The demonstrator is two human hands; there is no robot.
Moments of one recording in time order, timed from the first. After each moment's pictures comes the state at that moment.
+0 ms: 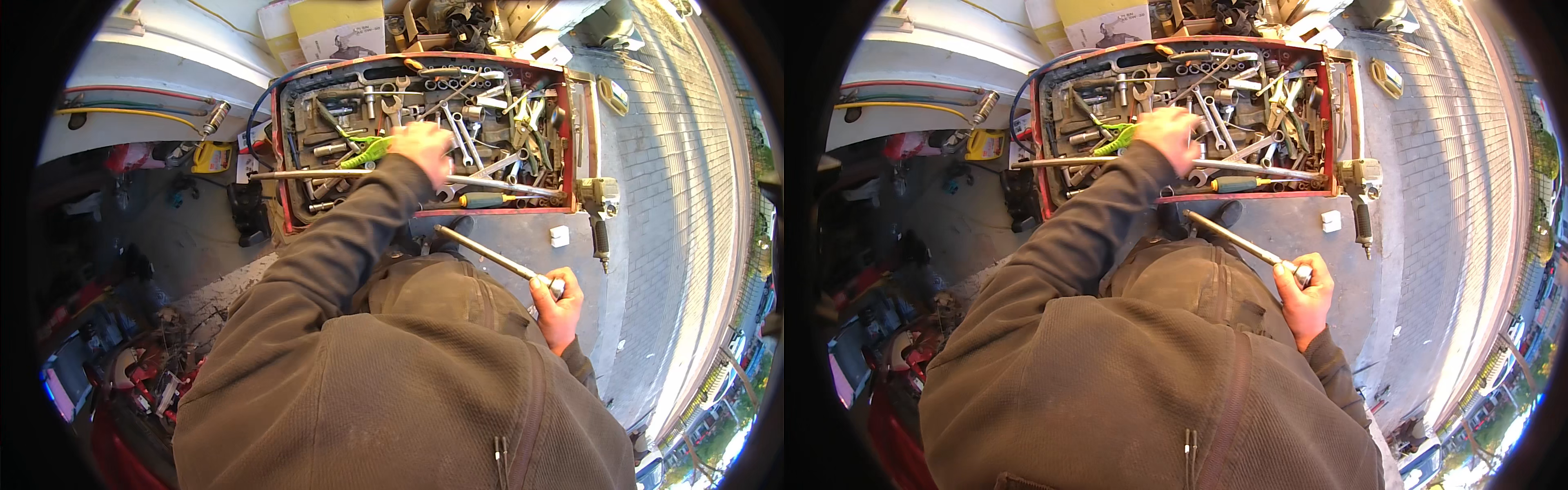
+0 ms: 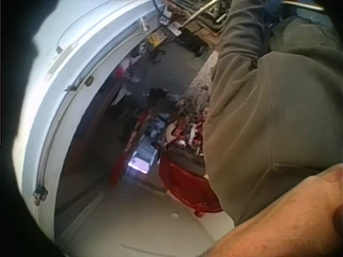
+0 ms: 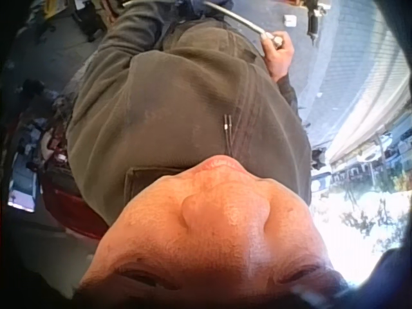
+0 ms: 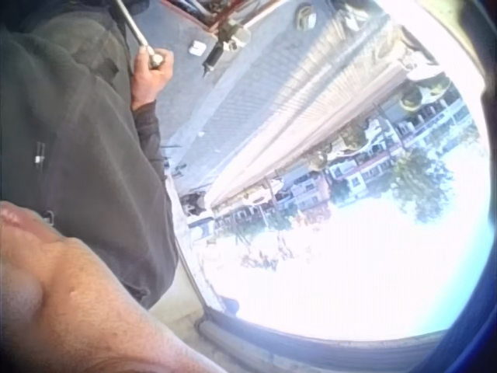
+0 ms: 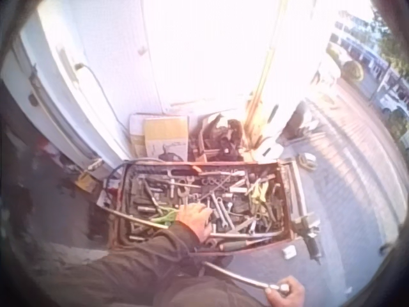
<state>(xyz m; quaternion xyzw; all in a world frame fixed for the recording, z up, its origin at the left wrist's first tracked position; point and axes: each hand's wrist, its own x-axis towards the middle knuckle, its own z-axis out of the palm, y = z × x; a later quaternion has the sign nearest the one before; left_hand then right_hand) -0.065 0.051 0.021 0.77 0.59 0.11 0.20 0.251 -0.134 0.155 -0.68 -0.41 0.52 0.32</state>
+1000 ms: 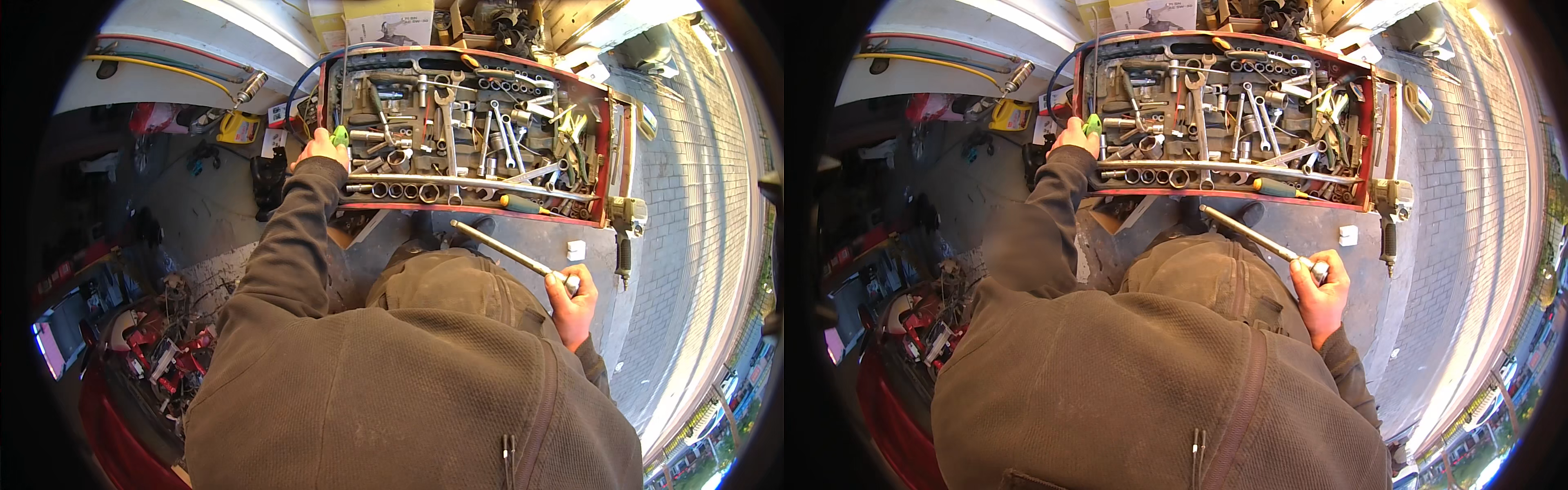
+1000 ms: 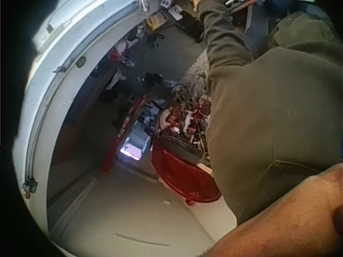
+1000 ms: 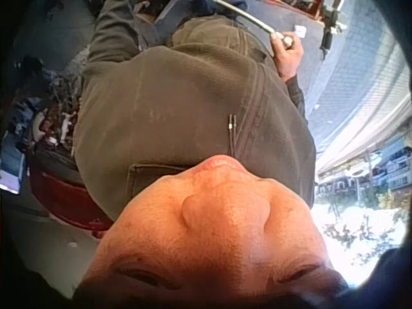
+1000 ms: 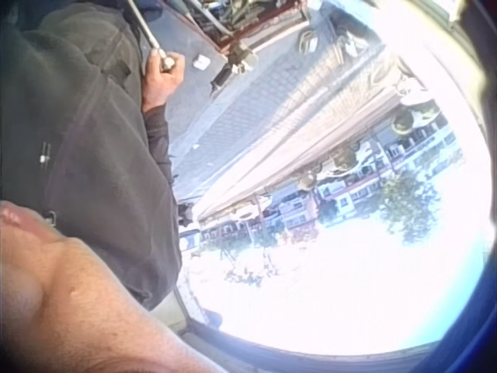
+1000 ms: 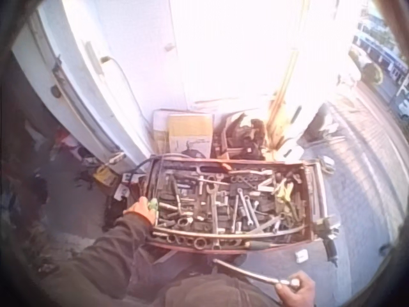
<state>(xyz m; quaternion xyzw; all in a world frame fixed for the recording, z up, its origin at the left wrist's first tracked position) -0.279 -0.016 0.031 0.39 0.90 -0.05 0.20 0.222 -0.120 0.153 -0.65 -0.46 0.54 0.28</state>
